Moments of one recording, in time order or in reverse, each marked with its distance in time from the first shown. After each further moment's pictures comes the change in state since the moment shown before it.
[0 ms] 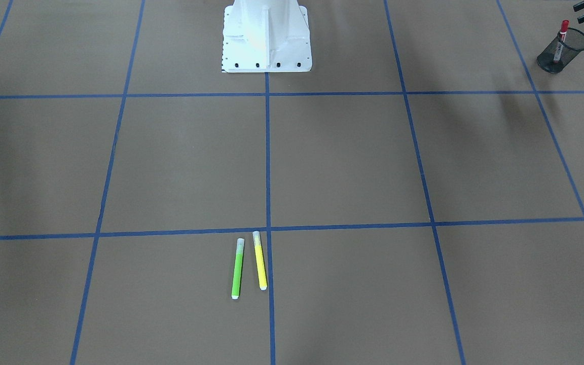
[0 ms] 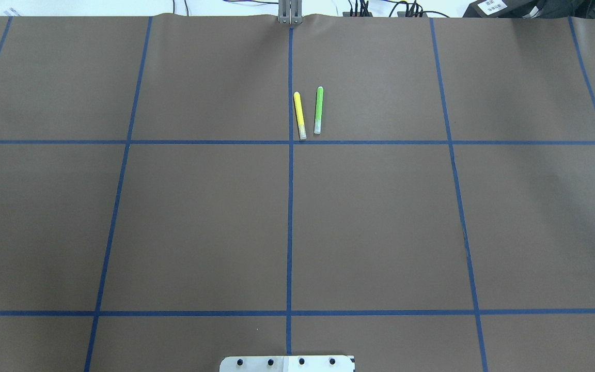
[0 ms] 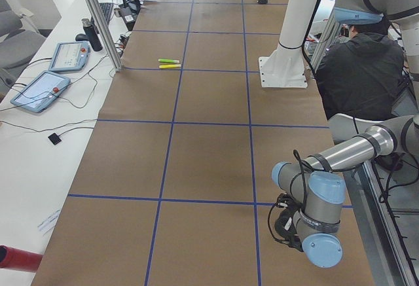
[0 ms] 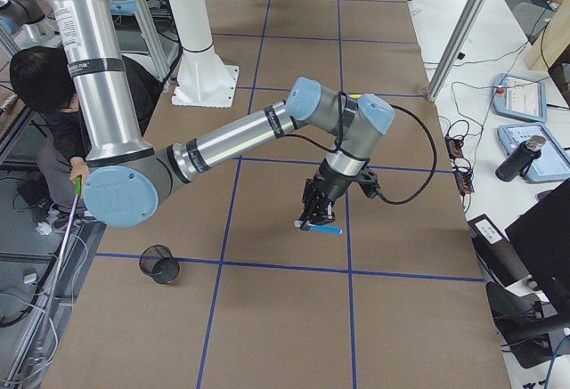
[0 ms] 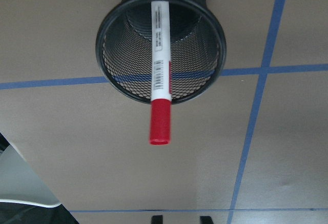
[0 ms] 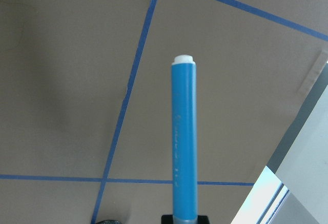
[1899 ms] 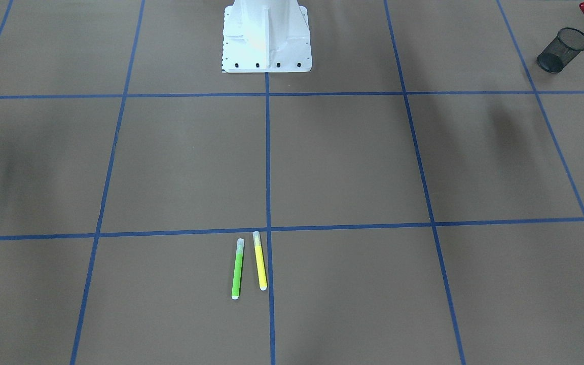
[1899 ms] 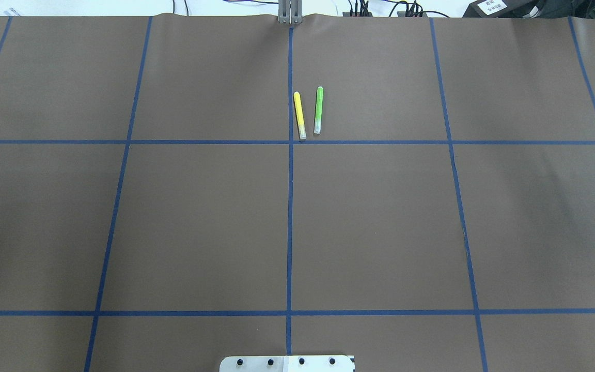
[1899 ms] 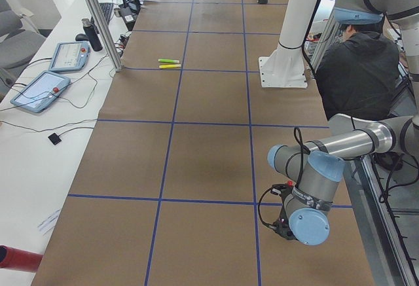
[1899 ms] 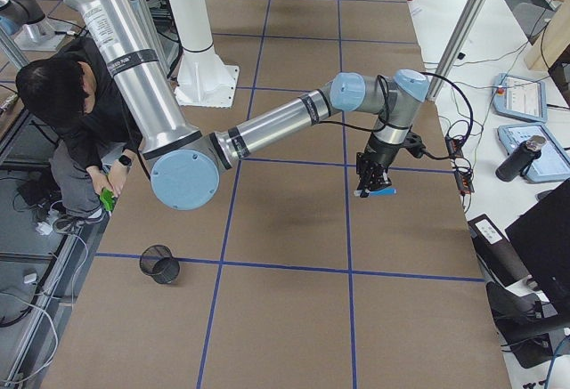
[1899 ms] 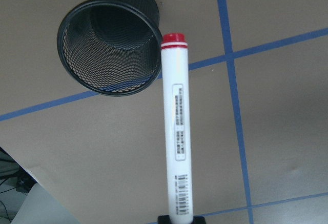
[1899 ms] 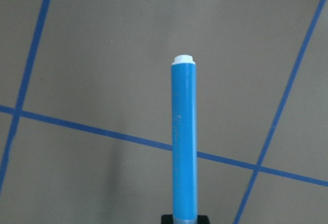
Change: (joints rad) left arm -0.004 -0.007 -0.136 -0.062 0.071 -0.022; right arm -0.134 0.218 -0.208 0.271 0.092 0.136
